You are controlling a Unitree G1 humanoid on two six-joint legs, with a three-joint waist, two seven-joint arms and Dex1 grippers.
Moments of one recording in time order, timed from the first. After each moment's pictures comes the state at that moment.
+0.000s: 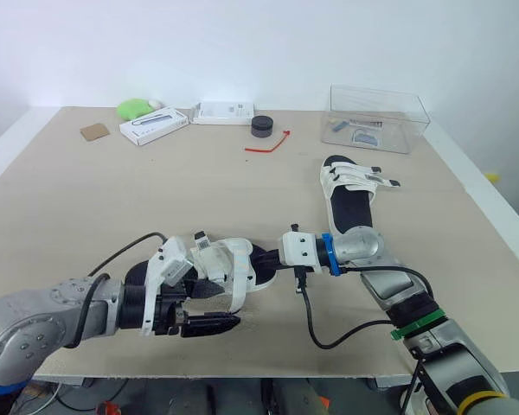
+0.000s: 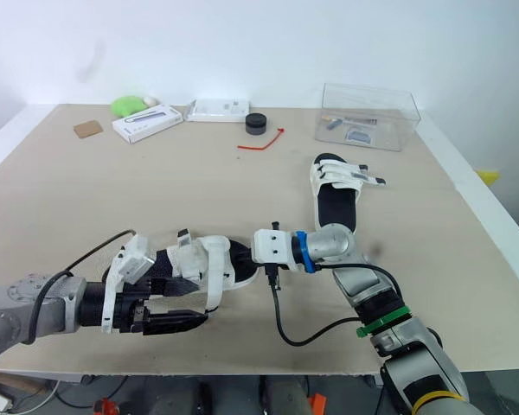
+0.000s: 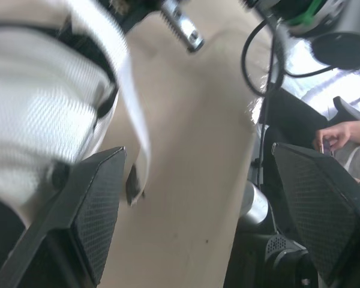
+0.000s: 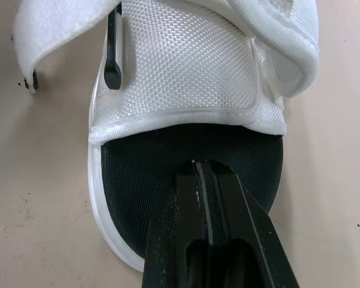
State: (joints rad) left arm -0.12 0.87 0.03 -0.65 -1.17 1.05 -0.58; right arm -0.60 -0.50 0.40 0.20 0.02 -0.12 1.15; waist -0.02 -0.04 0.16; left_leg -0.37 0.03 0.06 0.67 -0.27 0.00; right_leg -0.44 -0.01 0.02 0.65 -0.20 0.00
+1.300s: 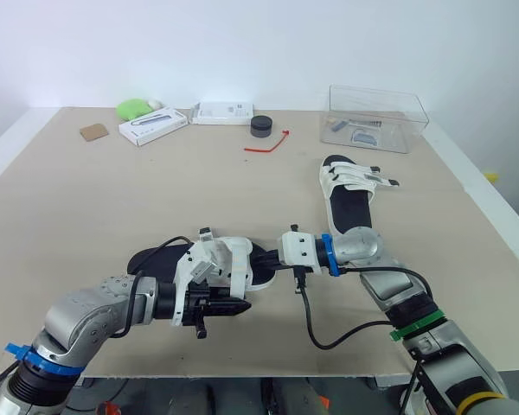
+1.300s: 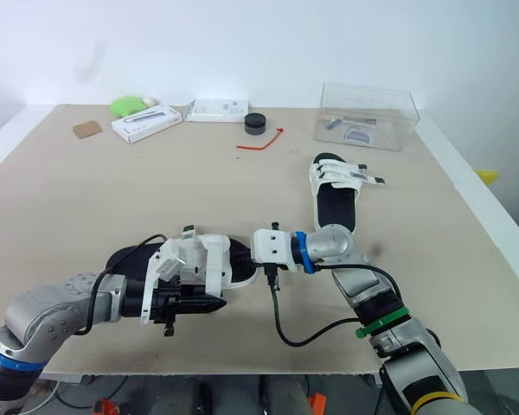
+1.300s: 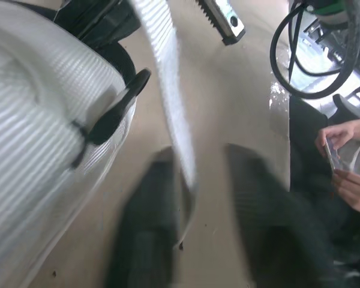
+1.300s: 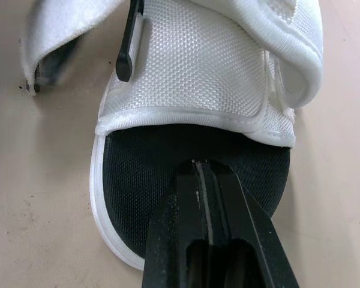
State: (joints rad) left arm -0.23 0.65 -0.15 -0.45 -0.84 0.97 -0.75; right arm -0.59 -0.50 0.39 0.20 0.01 -0.11 1.15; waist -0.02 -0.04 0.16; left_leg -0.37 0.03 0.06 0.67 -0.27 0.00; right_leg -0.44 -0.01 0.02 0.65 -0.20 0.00
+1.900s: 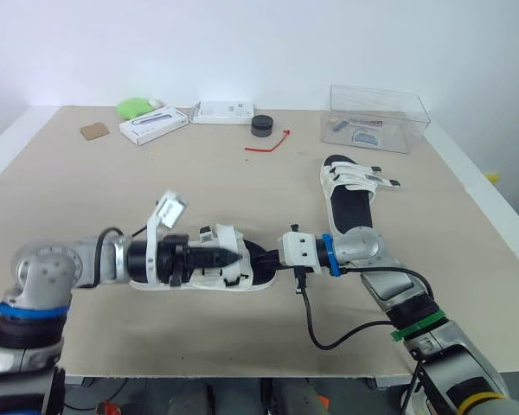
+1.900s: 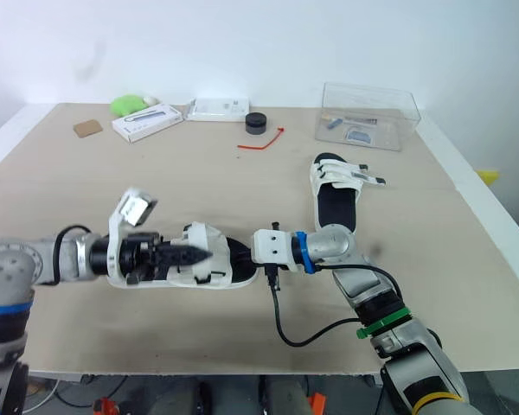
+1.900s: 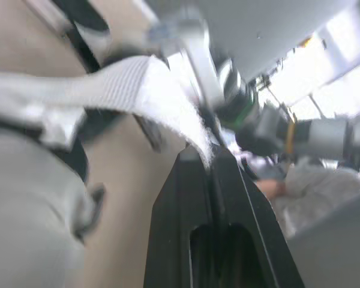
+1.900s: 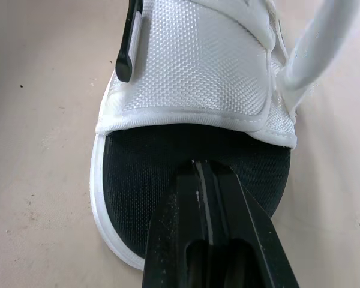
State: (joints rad) left arm -0.54 0.65 0.12 -0.14 -1.31 1.29 -0.68; right arm -0.59 -0.50 0.39 0.19 0.01 -0.11 1.15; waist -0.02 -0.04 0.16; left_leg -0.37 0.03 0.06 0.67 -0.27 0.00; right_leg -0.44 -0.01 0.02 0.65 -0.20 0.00
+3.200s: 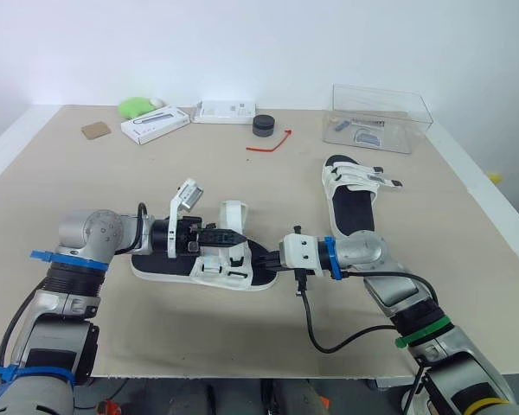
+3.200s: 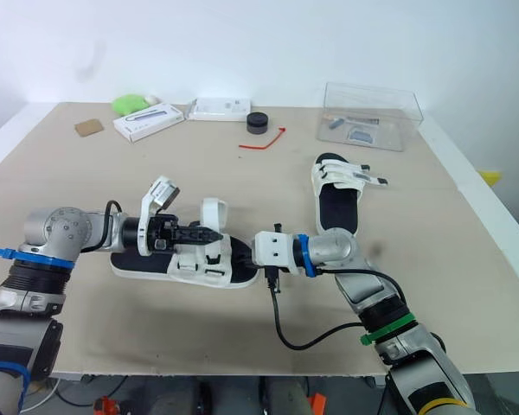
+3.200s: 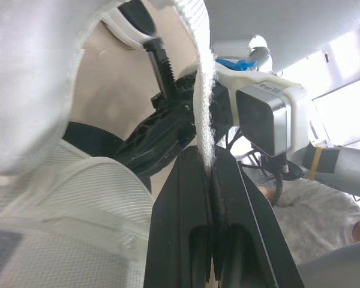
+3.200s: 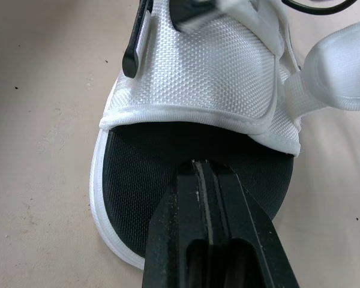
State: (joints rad) left arm -0.75 0.56 -0.06 0.23 -0.90 1.28 -1.01; right arm -0.55 -0.52 0.39 0.12 0.01 -0.07 1.11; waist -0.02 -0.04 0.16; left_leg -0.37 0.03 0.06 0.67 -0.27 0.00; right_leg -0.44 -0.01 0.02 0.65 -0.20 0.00
